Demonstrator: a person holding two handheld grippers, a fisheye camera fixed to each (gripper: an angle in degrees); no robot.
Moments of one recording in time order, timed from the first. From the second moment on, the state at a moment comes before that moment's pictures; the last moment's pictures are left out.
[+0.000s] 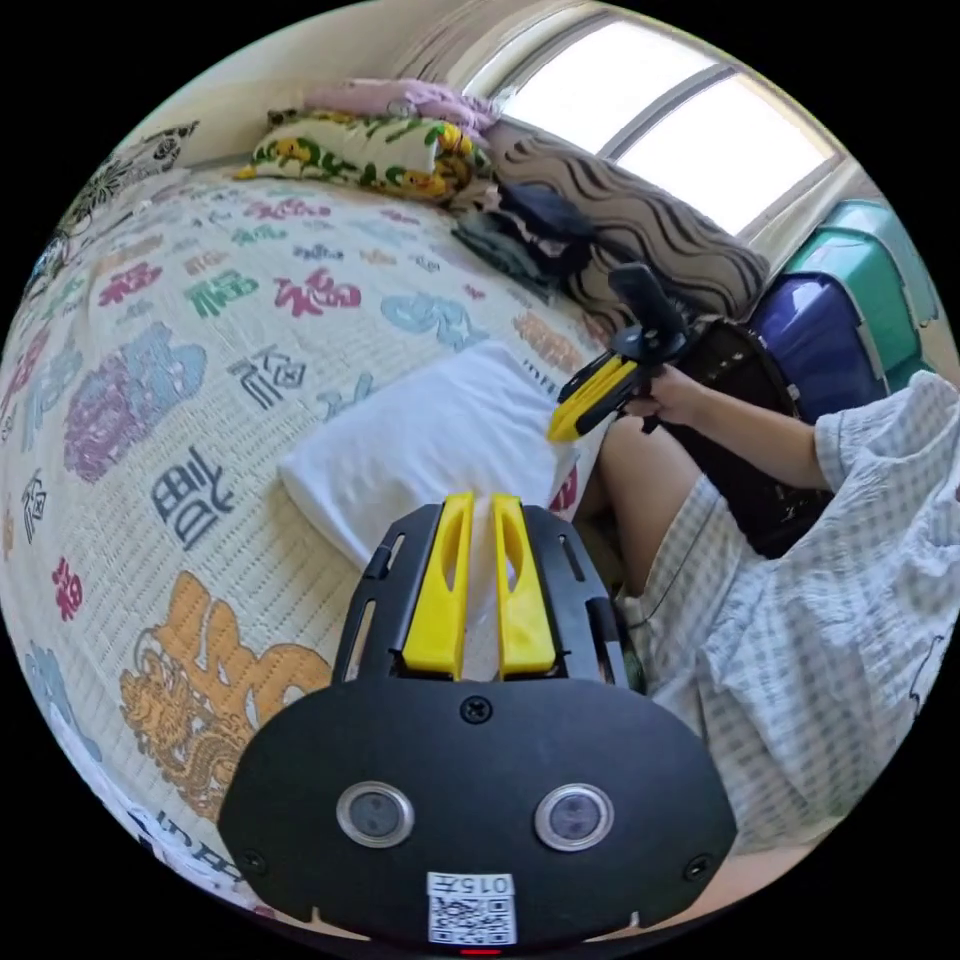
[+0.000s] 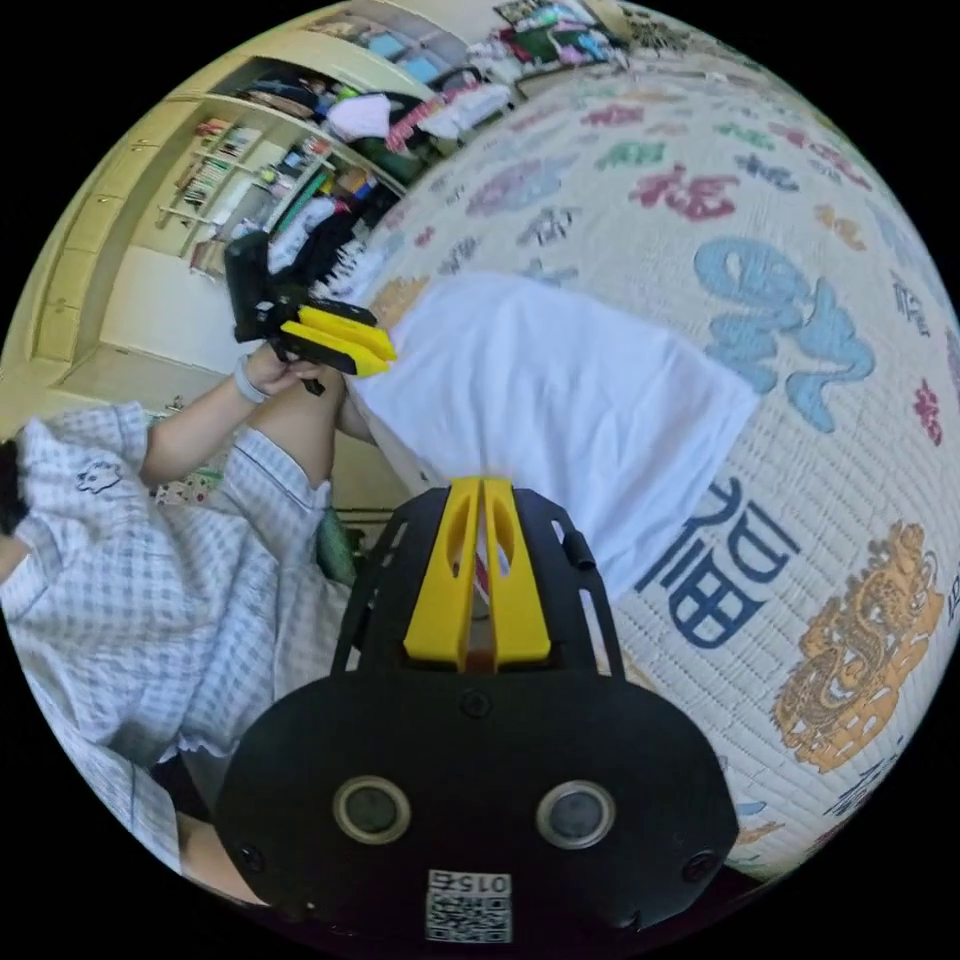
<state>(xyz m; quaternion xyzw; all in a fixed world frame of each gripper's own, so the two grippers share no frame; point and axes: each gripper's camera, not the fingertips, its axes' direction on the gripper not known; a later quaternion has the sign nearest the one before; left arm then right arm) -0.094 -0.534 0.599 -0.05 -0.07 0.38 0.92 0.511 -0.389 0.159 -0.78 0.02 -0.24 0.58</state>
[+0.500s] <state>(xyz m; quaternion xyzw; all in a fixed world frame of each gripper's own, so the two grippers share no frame) -0.204 -0.558 0.577 0.00 0.08 0.18 0.98 0.595 -0.558 0.114 -0.67 -0.01 -0.02 0.74</state>
